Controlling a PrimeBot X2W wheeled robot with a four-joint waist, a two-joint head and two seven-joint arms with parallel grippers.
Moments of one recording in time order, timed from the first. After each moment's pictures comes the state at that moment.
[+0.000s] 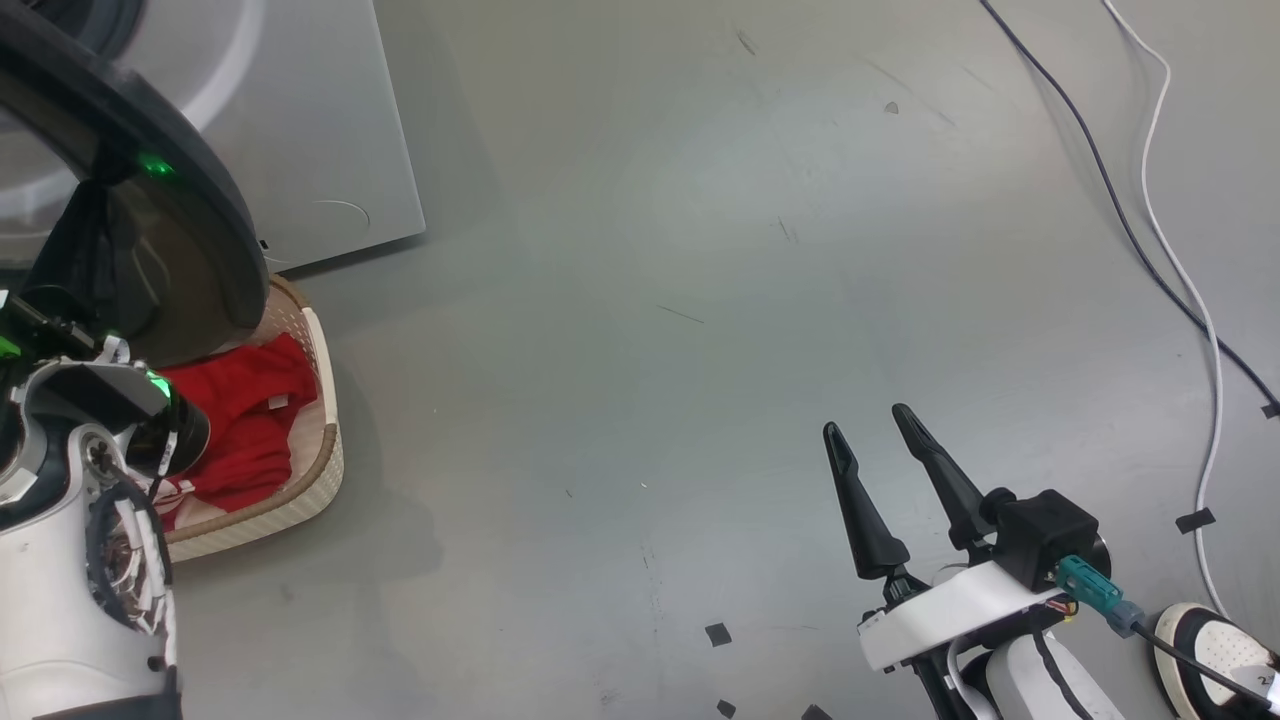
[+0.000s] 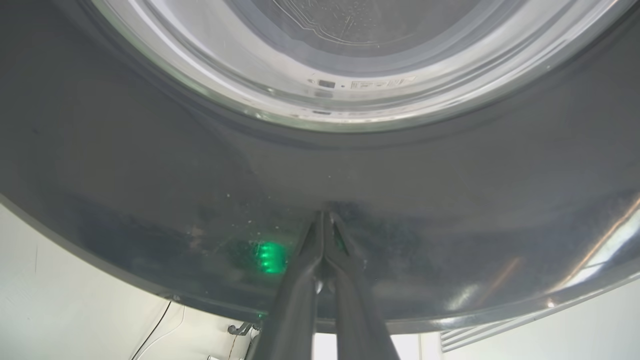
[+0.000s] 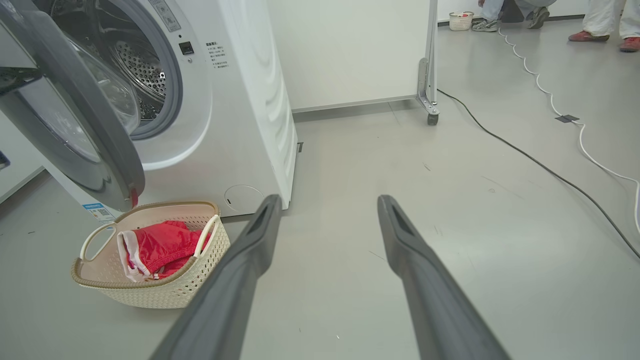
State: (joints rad) left arm -0.57 0.03 0.29 0.32 -1.80 0.14 0.24; right arm -0.06 -0.05 0.32 0.15 0.35 0.12 -0.25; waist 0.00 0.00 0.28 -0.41
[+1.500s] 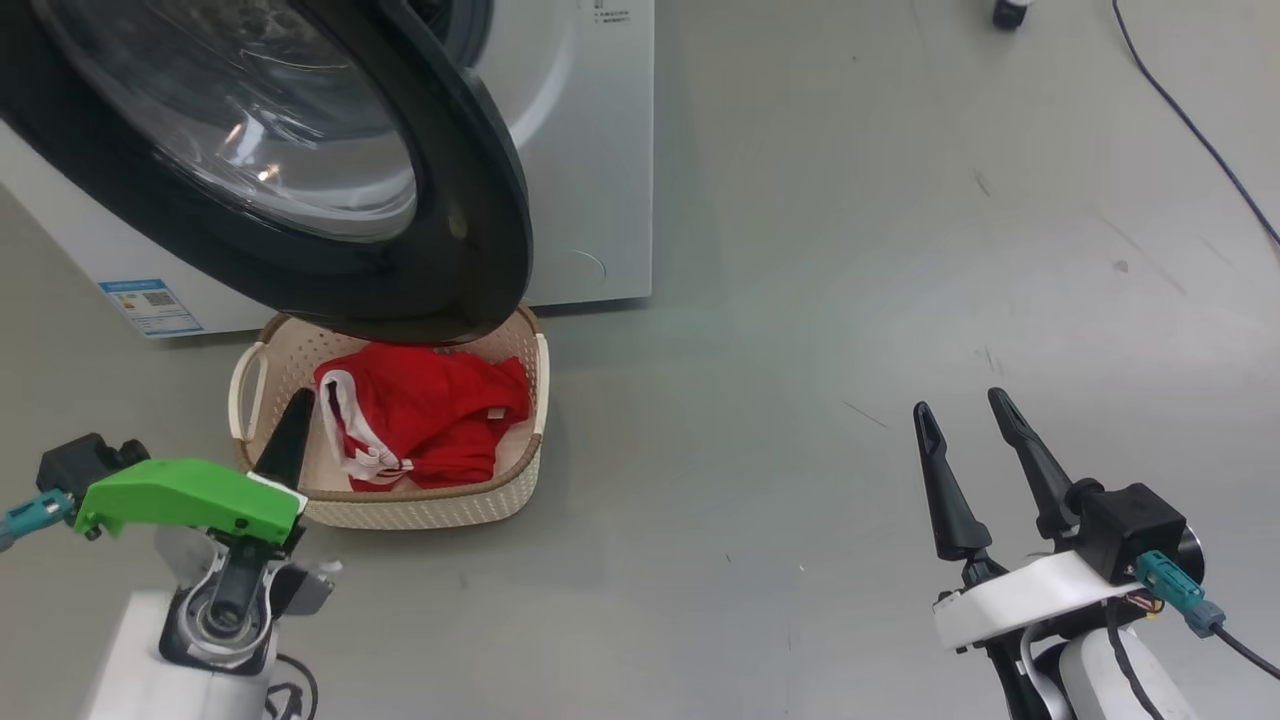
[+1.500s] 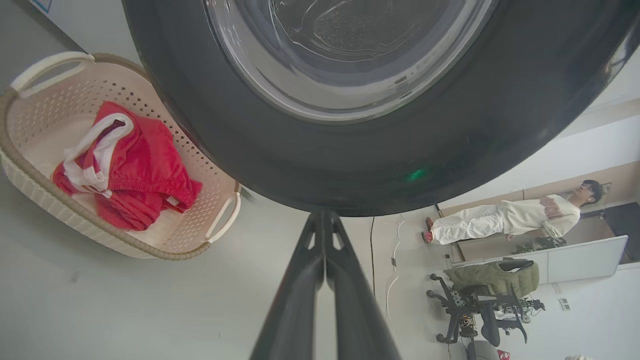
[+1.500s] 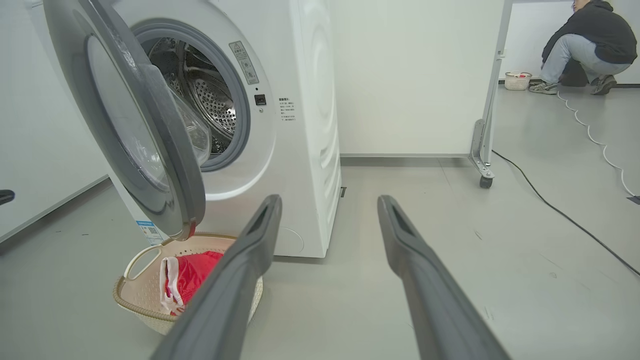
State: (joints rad) left arm -0.34 0.10 -0.11 0.44 -1.37 -0.09 0.16; right arm -0.05 -0.09 0.20 0.12 0.30 0.11 -0.25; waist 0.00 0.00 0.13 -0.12
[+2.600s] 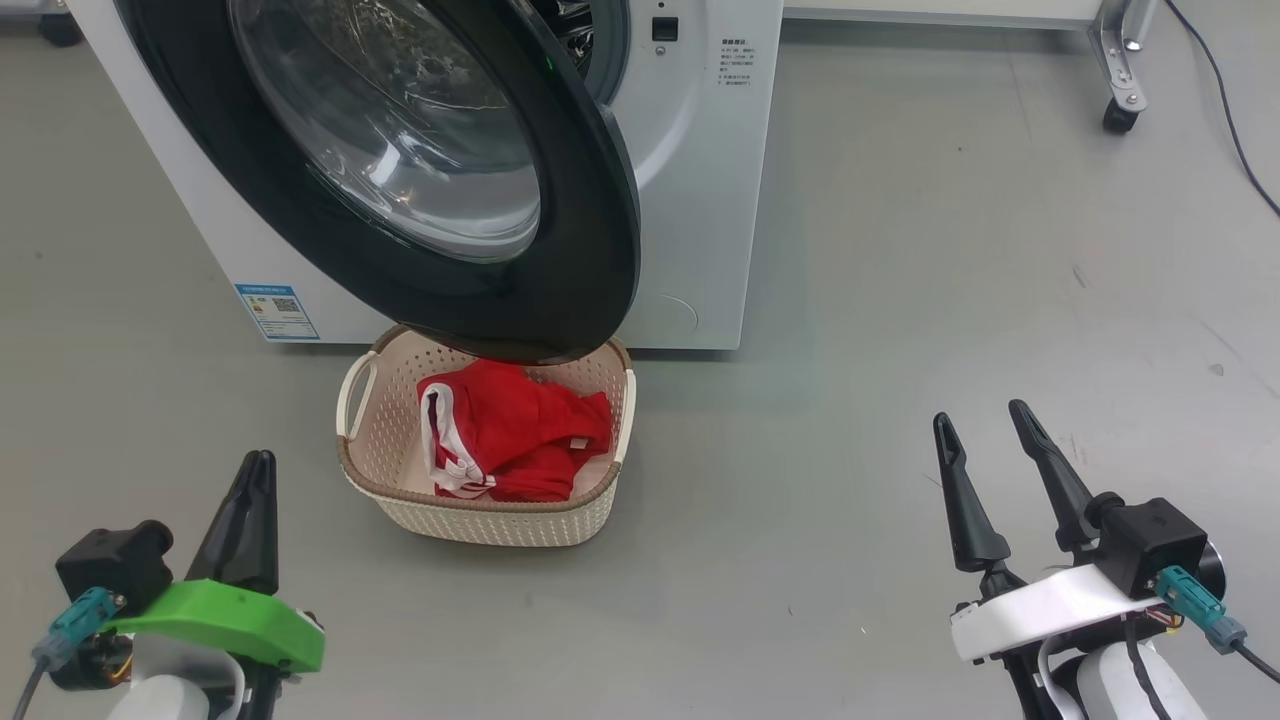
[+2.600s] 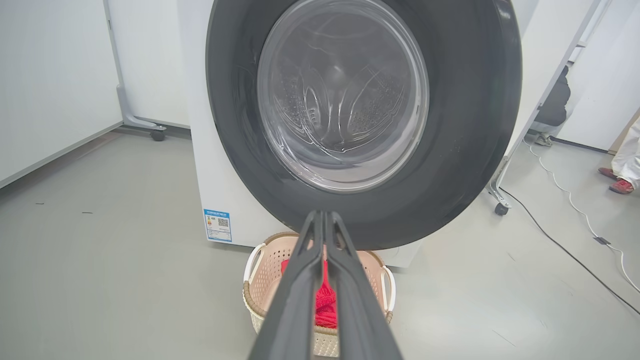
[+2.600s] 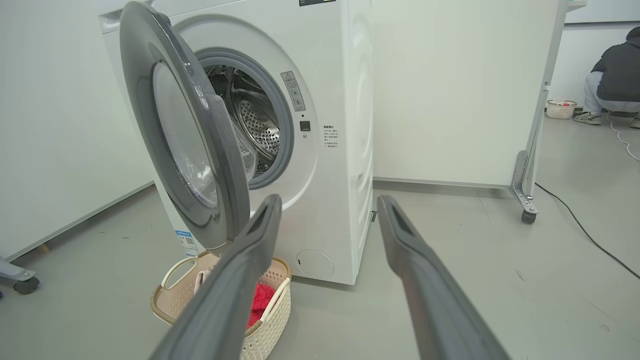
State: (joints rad) left arm -0.15 0.26 -0.28 0.32 -0.72 -0.07 -0.25; right arm -0.01 -0.10 0.18 0.10 0.30 0.11 -0.25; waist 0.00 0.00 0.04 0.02
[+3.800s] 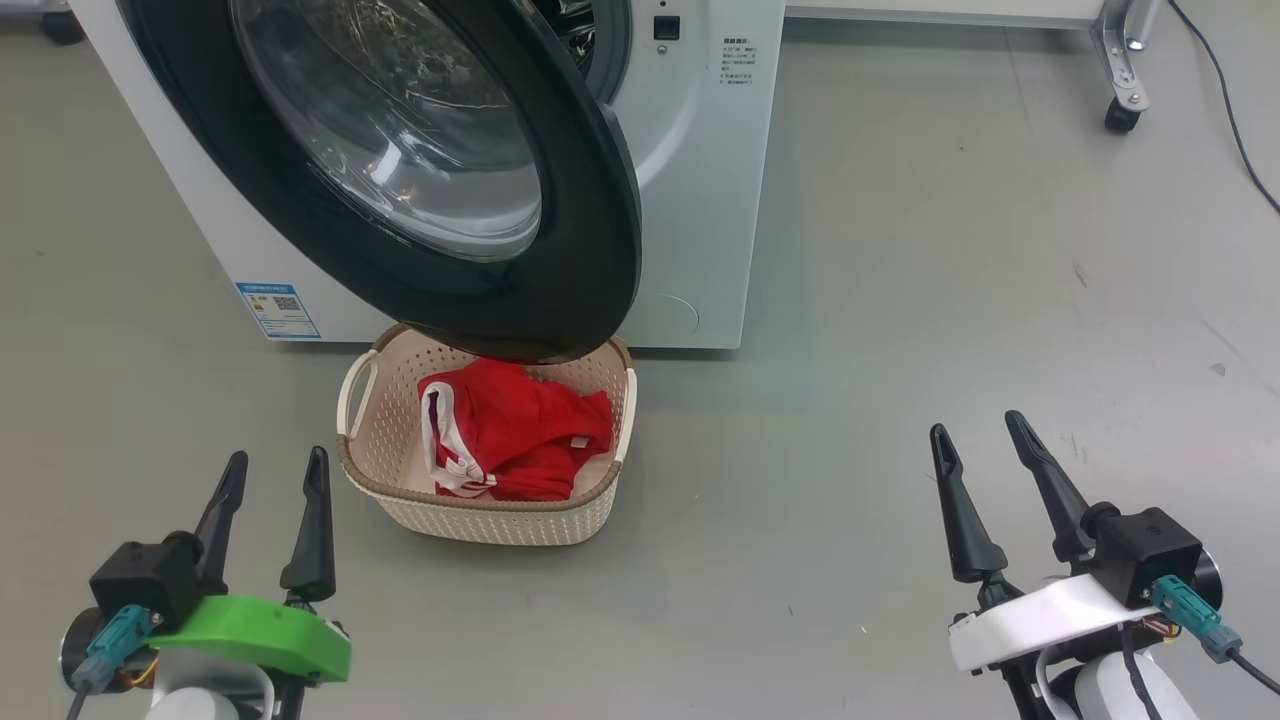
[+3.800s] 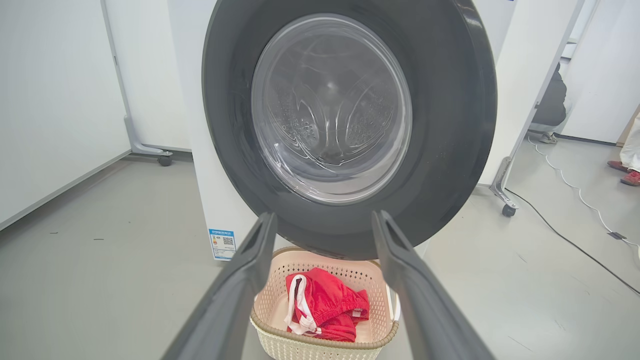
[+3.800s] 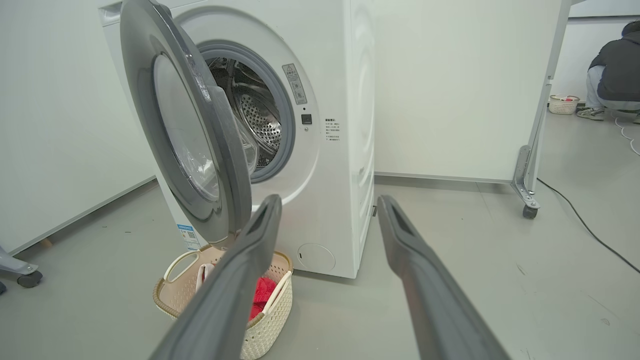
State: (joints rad) left arm -0.10 0.20 -0.23 0.23 -0.56 -0.04 -0.25; right arm 0.01 -0.10 0.18 0.10 0.30 0.11 -0.25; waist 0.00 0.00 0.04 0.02
